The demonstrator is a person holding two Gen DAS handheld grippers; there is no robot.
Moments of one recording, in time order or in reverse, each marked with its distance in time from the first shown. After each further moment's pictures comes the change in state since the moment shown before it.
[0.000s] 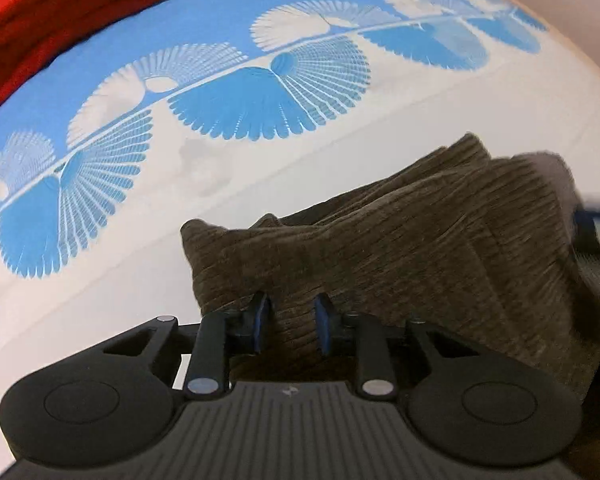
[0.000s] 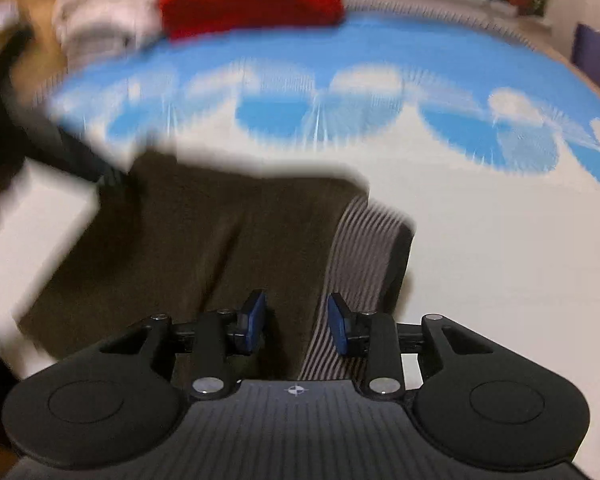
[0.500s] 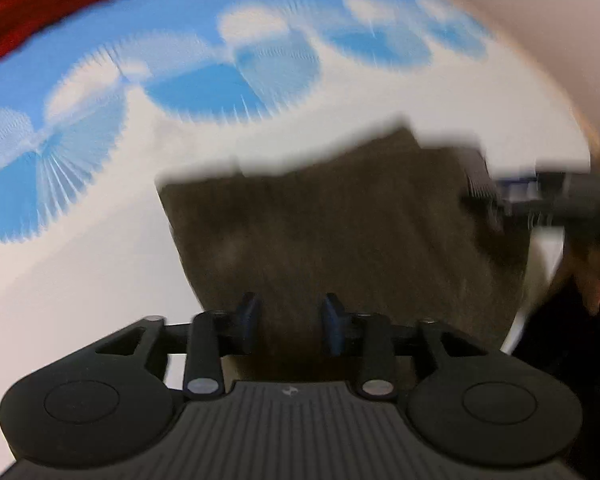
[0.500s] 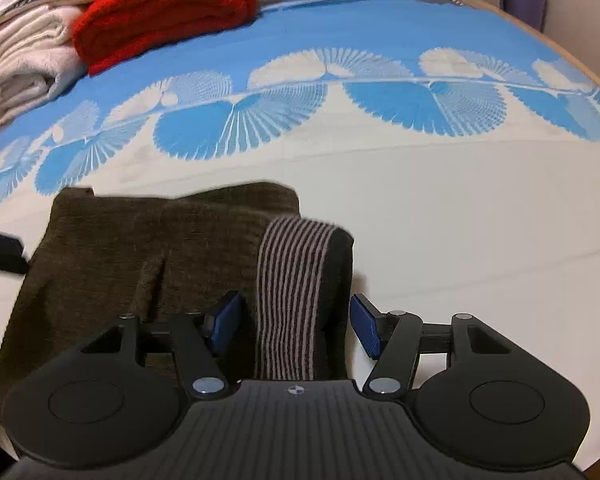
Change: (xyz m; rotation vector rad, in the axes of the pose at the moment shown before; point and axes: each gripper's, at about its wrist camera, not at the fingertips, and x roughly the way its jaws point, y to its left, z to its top) left arm -0.042 0.010 -0.036 0.004 0.070 -0.172; right arm 0.038 -0.025 0.004 0.183 0.092 -0.137
